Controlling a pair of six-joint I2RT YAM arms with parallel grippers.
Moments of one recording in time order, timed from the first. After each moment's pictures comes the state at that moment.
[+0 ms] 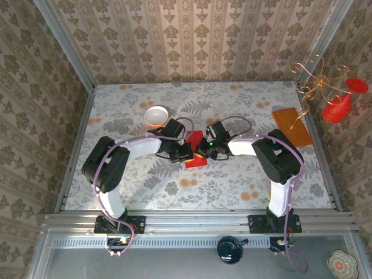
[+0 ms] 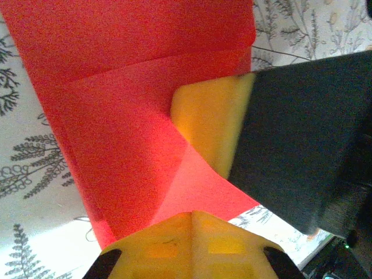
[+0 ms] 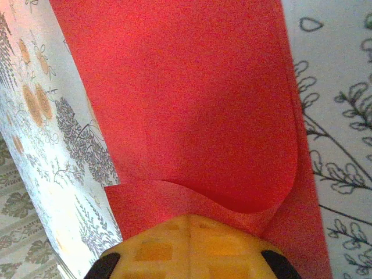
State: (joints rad) left arm -0.68 1.80 1.05 -0.38 0.50 -0.72; right arm 0.52 1.92 0.98 -0.01 -0.43 0.99
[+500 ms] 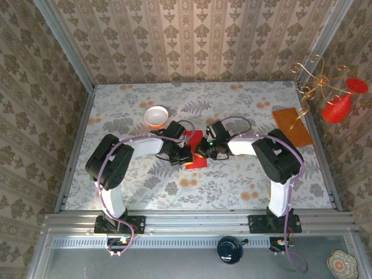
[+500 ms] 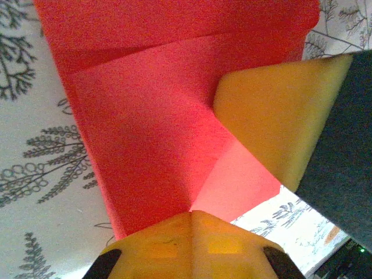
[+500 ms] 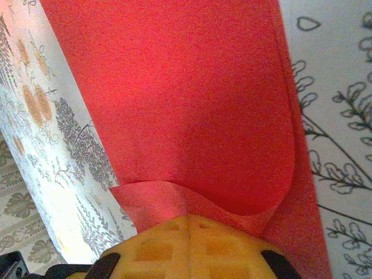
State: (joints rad) left arm -0.68 1.84 1.05 -0.40 0.50 -0.72; right arm 0.52 1.92 0.98 -0.02 -0.44 1.00
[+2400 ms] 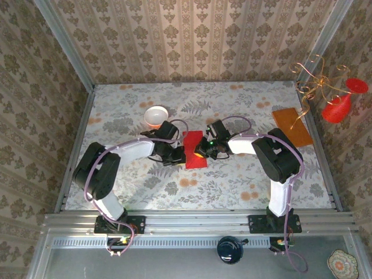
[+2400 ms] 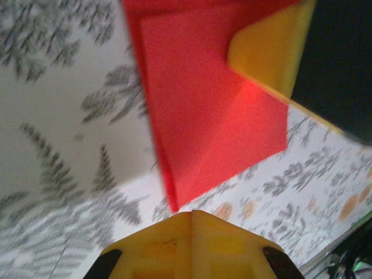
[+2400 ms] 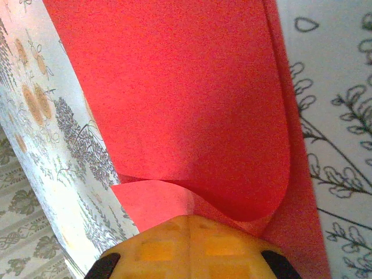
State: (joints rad) left arm -0.65 1.70 0.99 -0.47 0.46 -0.64; right arm 0.51 1.93 1.00 -0.04 -0.46 1.00
